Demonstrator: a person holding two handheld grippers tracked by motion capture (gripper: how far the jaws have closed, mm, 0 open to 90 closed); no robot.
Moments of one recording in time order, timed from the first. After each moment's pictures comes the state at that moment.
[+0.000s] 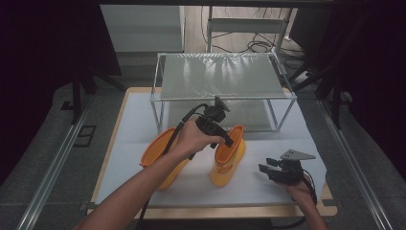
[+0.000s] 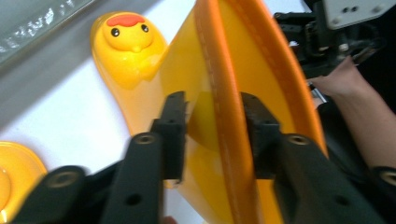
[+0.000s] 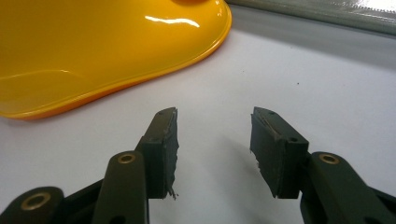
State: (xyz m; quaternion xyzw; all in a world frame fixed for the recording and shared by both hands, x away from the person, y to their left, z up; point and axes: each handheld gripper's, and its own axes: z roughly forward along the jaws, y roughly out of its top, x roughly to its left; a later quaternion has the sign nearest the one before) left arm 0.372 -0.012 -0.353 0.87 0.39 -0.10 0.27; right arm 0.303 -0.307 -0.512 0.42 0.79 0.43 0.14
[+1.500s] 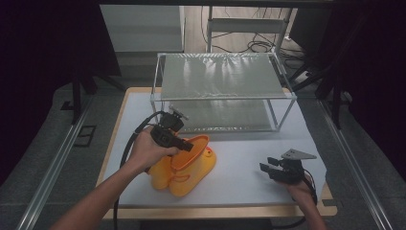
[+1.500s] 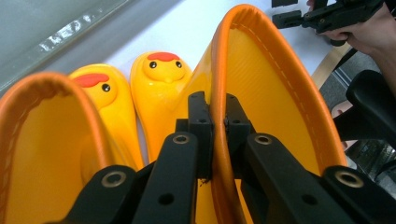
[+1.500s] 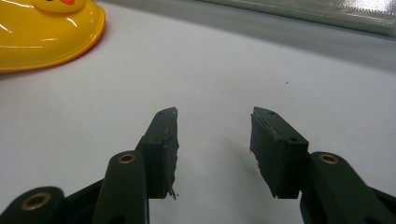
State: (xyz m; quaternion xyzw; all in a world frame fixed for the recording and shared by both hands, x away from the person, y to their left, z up) left arm 0.324 0.097 -0.341 0.88 0.39 -0.03 0.28; right arm 0.304 -0.309 -0.511 0.43 0.78 0.42 0.15
